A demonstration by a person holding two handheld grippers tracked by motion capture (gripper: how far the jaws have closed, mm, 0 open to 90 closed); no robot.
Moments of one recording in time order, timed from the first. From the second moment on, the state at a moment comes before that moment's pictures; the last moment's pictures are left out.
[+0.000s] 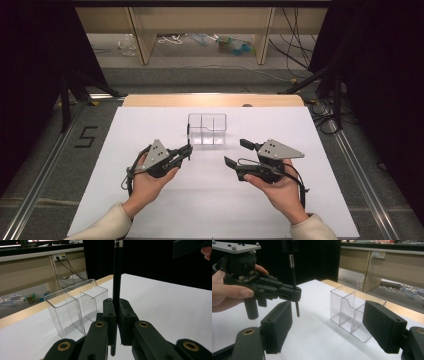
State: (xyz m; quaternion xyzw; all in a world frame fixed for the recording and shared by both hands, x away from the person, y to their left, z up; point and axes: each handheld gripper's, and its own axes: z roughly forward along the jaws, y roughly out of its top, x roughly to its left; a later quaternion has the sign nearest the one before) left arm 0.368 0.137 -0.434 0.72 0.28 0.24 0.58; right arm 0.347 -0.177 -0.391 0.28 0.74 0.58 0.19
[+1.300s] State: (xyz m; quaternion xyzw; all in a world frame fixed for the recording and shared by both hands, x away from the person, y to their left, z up) left arm 0.369 0.142 -0.435 0.72 0.29 0.24 0.59; right arm 0.317 -0.239 -0.409 0.29 0.73 0.58 0.23
